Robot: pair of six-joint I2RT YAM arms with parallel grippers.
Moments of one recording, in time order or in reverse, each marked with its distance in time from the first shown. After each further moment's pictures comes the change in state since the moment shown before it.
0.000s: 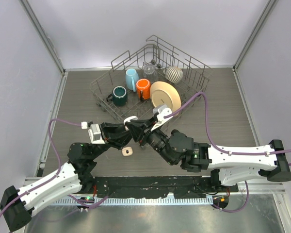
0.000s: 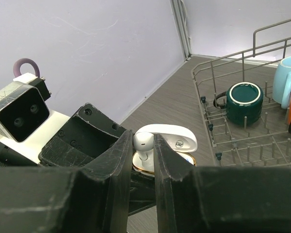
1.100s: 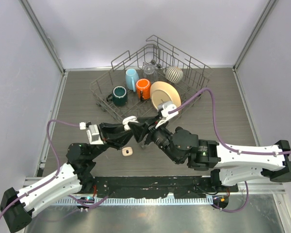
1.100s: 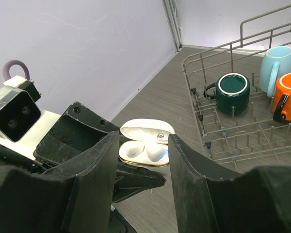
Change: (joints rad) left arm 0.005 -0.012 0.000 -0.010 0.015 0.004; right arm 0.006 -0.035 0.082 -0.206 0.036 0.063
